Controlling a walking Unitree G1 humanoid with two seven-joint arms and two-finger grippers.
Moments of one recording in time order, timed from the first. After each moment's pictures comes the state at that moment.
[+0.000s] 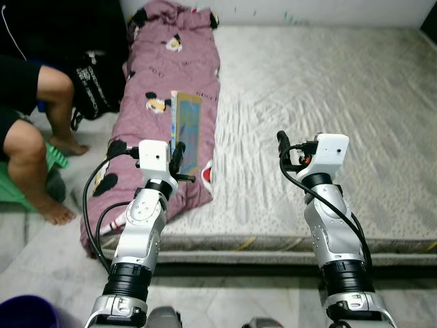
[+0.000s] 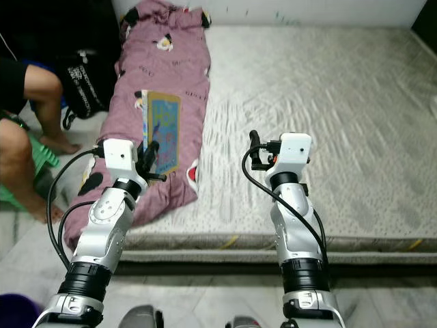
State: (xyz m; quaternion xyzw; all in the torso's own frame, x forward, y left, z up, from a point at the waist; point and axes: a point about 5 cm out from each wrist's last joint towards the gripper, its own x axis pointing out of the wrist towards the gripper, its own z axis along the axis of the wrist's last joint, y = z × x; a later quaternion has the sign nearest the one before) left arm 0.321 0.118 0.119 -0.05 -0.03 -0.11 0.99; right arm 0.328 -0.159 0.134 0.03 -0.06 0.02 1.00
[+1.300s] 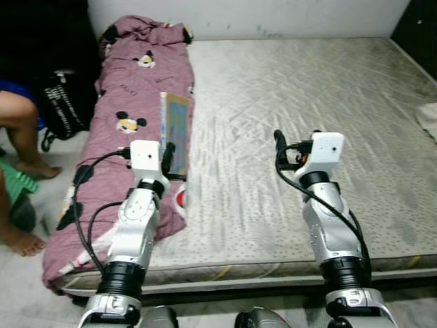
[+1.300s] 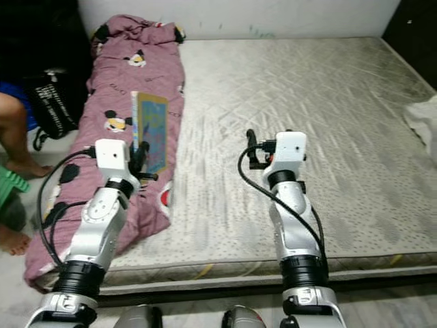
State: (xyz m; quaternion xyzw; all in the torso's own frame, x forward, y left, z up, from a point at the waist) left arm 0.323 0.128 0.116 -0.04 -0.02 -0.08 1.00; right arm 0.331 -0.158 0.135 0.01 -0.07 0.03 1.00
